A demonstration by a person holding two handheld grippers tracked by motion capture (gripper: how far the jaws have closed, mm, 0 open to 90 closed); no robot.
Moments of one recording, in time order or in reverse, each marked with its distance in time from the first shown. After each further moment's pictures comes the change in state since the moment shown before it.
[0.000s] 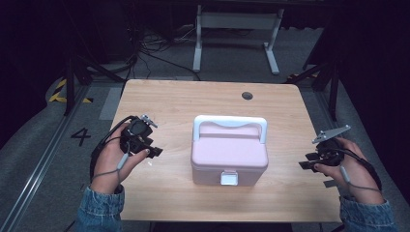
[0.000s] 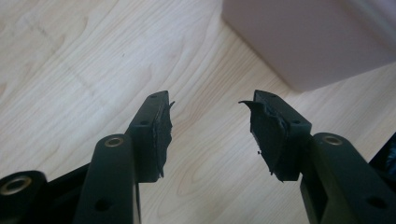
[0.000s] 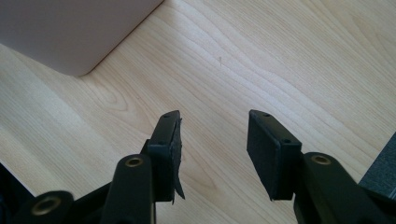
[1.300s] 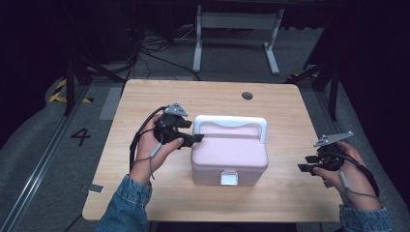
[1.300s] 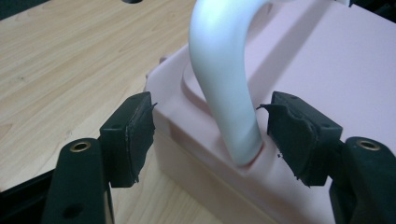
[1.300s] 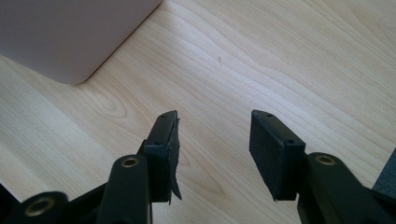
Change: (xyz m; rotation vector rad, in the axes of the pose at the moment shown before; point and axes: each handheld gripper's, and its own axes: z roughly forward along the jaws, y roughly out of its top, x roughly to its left) left arm -0.030 0.061 0.043 -0.386 -0.149 0.068; right arm 0.003 -0.013 0.007 -0.055 -0.009 0.054
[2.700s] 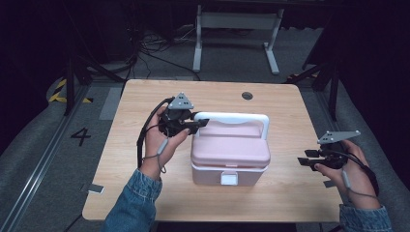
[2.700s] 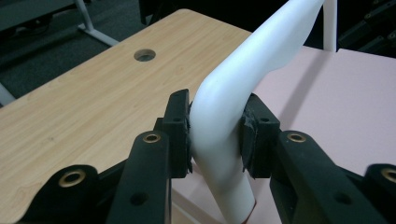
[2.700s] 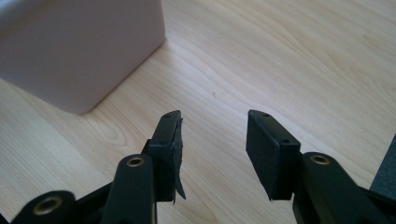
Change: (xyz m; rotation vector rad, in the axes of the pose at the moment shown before) left arm -0.011 0.028 -0.009 -0.145 0.054 0.078; right arm 0.001 0.005 -0.010 -0.130 -0.018 -0.028
